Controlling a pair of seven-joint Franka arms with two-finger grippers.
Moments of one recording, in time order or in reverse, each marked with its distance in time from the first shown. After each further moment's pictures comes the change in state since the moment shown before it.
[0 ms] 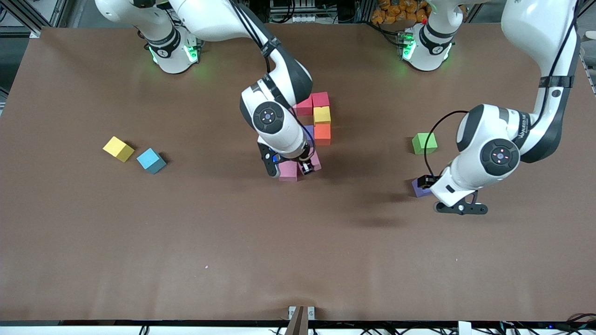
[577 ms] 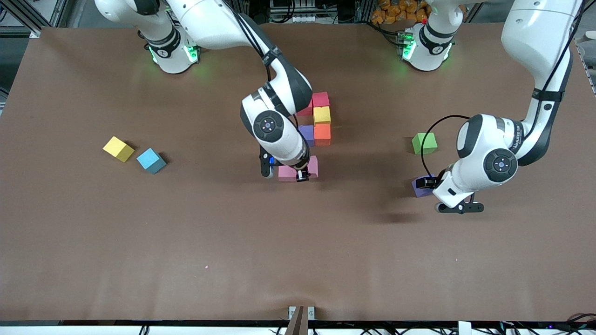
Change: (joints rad) left arm 0.048 0.045 0.001 -0.098 -0.069 0.135 -0.049; right arm -0.019 0.074 -0.002 0.052 0.000 0.002 0.159
